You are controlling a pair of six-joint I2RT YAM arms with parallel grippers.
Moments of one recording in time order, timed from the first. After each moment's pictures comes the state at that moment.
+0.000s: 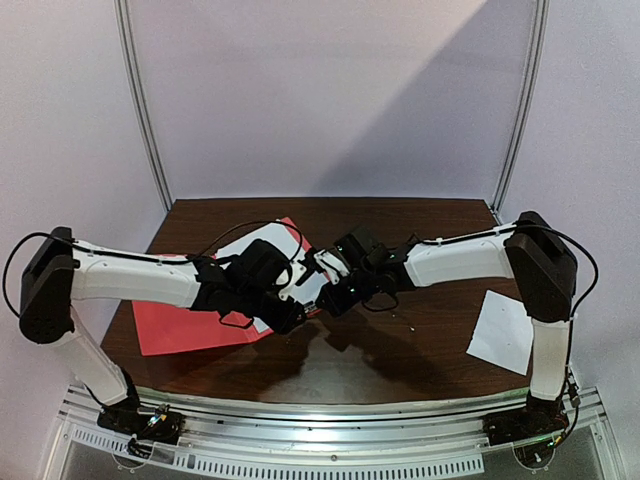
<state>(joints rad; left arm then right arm) -0.94 1.62 0.95 -0.26 -0.07 -0.18 0.91 2.03 1.36 -0.18 -0.21 0.20</state>
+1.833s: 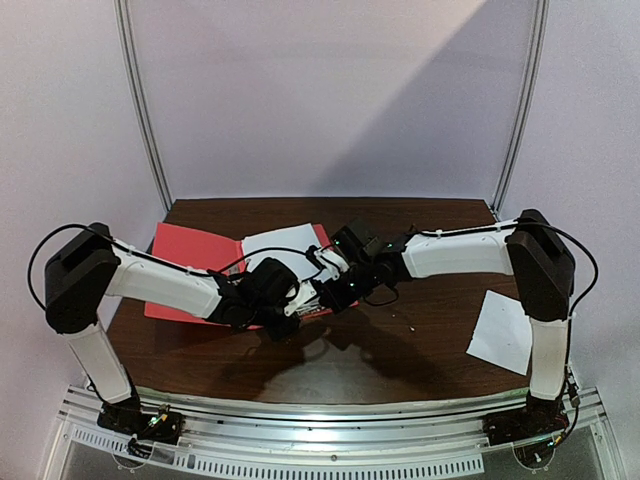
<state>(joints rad) -0.93 1.76 0.89 -0.07 -0.22 0.22 0.90 2.04 1.45 -0.34 -0.19 0.19</state>
